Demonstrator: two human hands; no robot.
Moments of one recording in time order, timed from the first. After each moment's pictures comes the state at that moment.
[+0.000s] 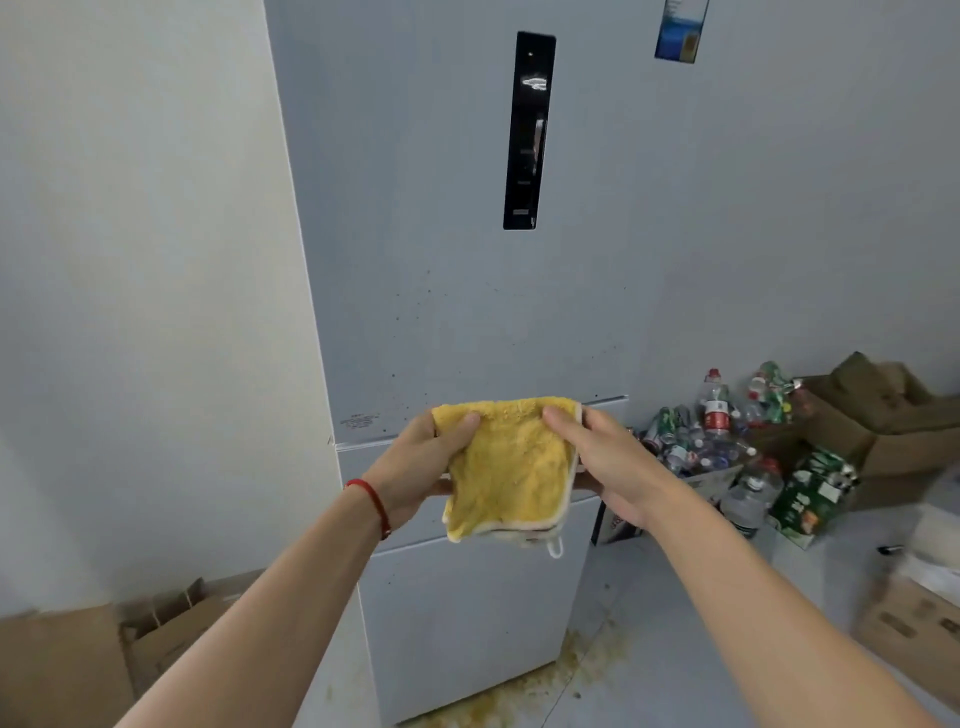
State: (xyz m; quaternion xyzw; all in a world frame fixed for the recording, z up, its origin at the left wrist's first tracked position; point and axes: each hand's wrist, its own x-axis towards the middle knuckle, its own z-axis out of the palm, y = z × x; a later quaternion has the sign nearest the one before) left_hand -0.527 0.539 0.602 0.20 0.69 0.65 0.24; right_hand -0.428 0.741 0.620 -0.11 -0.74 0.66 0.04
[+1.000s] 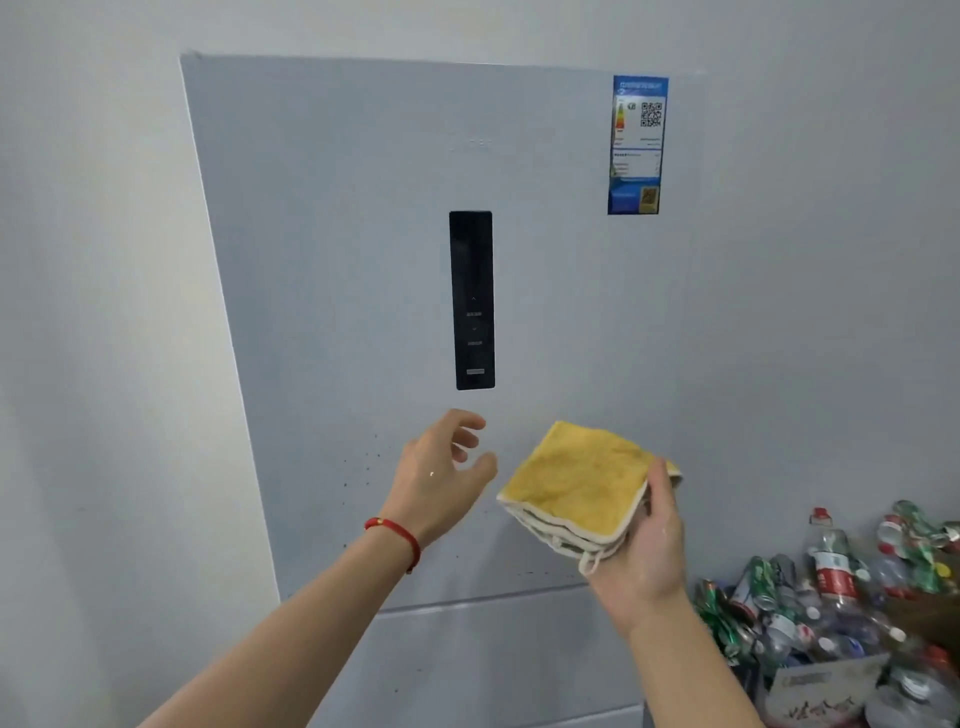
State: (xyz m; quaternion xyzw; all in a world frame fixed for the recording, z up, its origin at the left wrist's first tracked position) left_hand -0.596 0.688 0.711 0.23 0.83 0.47 -0.18; right_hand -0.512 0.864 0.676 -0.03 -0.33 0.92 0.20
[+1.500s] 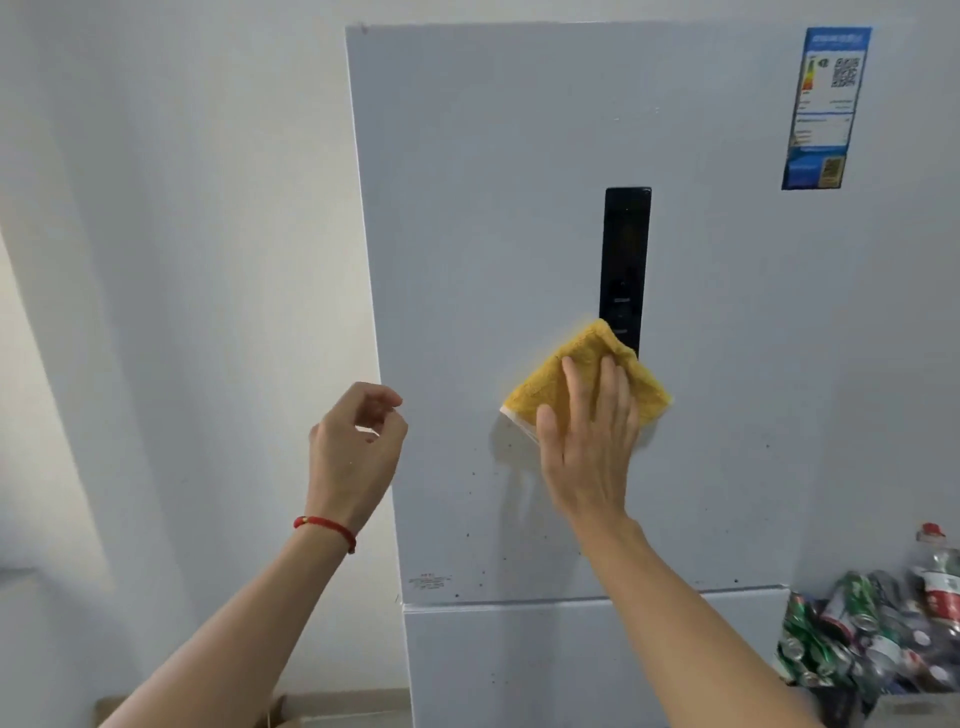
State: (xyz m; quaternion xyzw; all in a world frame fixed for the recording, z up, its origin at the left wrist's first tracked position) left_hand -0.635 0.492 0.720 0.12 0.76 0.53 -0.36; right_hand -0.668 0.732 0.673 -0.01 -0.84 0.21 0.50
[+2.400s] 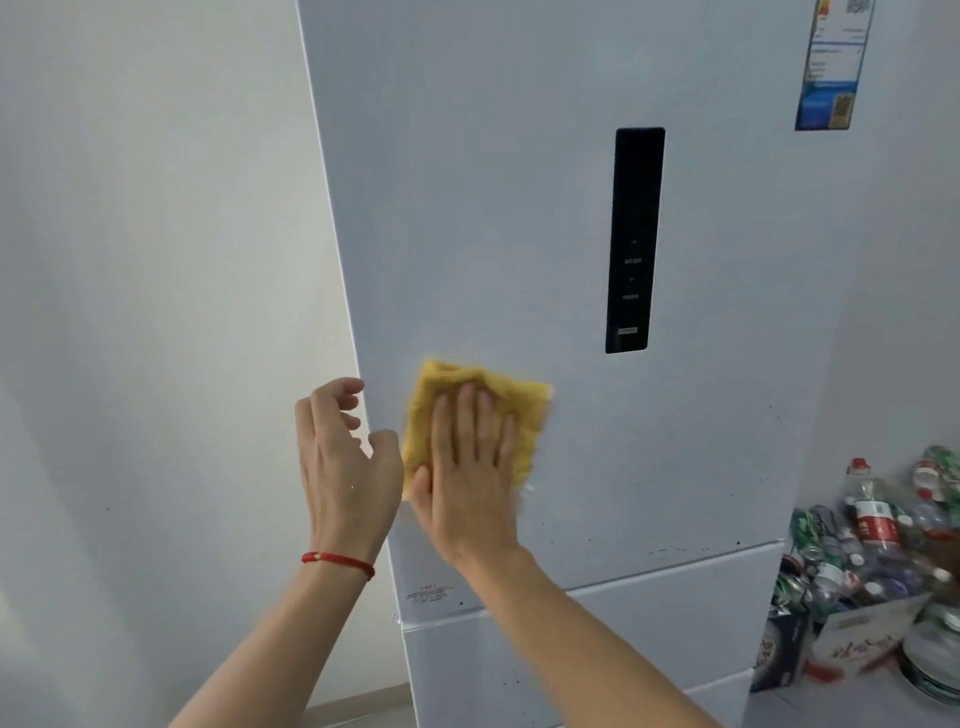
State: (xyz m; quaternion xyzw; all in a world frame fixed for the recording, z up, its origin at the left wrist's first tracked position) left_hand -0.685 0.489 0.690 0.12 0.75 0.52 -0.40; right_hand -0.724 0.603 0.611 0.03 -0.84 0.09 0.54
